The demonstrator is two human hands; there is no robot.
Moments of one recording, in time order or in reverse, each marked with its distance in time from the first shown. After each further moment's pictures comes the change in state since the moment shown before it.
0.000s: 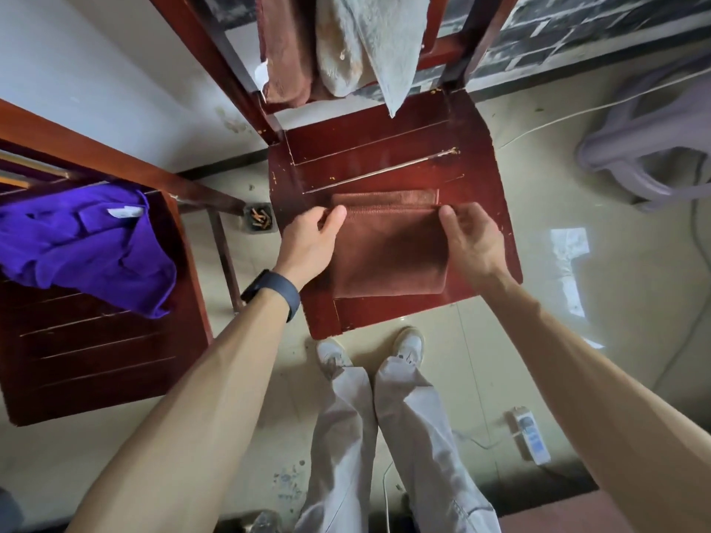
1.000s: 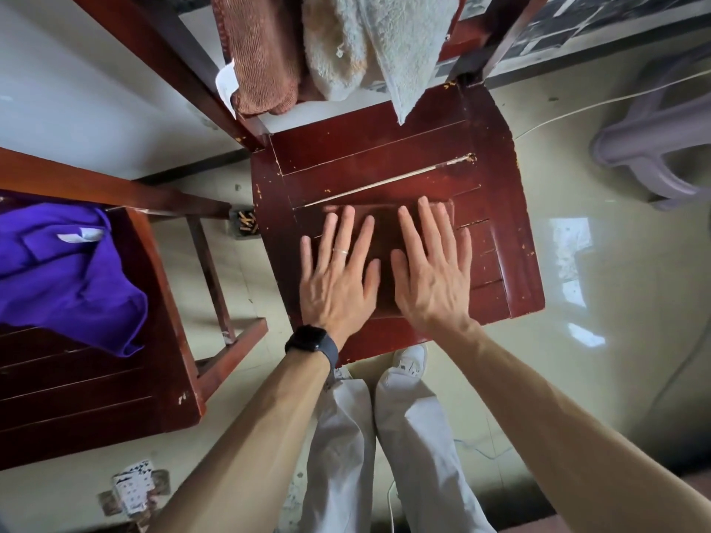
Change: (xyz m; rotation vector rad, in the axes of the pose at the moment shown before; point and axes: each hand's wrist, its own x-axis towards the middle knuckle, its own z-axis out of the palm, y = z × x) left_hand 0.010 -0.038 0.081 0.632 0.183 0.405; right_hand 0.007 0.023 0.085 -0.614 0.107 -0.491
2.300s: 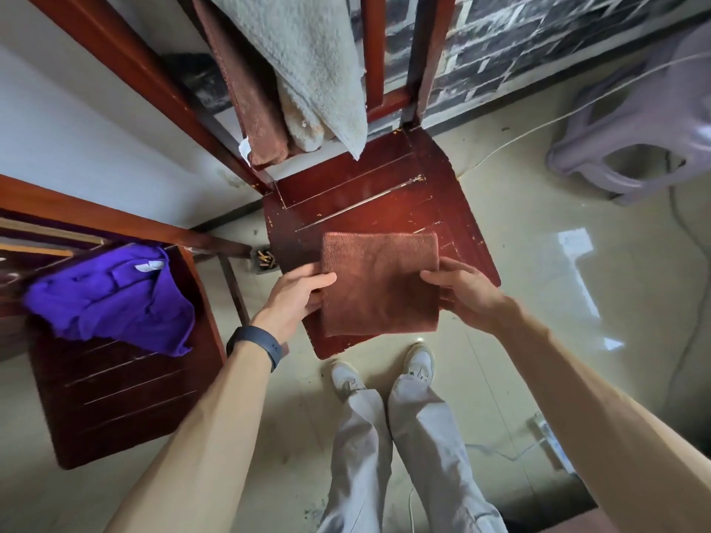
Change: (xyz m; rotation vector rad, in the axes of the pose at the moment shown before) left_hand -0.031 -0.008 -0.121 -1.299 -0.462 -0.702; right_hand -0.049 0.054 -0.110 1.361 -0.578 0.715
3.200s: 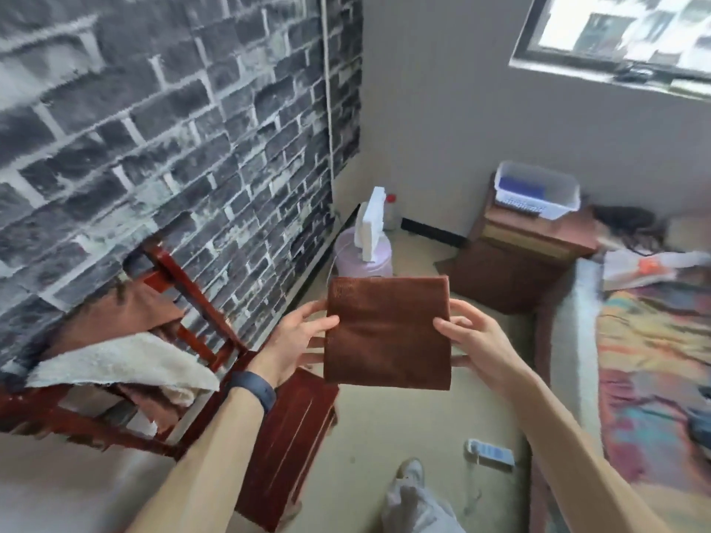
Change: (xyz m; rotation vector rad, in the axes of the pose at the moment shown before) left_hand -0.385 0.182 0.231 0.564 -0.714 0.460; right_hand -0.530 0.008 -0.058 0.481 0.698 -0.707
